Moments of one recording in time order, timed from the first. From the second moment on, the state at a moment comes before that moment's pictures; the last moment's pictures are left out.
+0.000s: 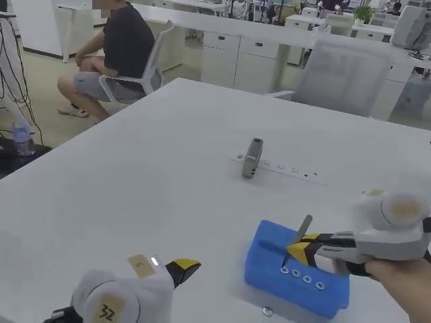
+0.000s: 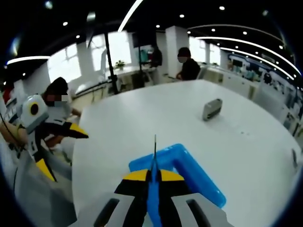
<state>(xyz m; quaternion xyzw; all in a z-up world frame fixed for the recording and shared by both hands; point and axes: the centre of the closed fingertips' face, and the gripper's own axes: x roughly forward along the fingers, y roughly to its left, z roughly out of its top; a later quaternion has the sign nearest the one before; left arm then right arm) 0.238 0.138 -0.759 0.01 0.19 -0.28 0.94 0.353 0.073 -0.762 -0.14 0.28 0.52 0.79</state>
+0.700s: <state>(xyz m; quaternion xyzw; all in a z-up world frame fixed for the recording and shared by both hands) 0.239 0.138 -0.760 0.01 0.19 -0.28 0.94 0.307 0.080 -0.786 -0.11 0.32 0.55 0.76</state>
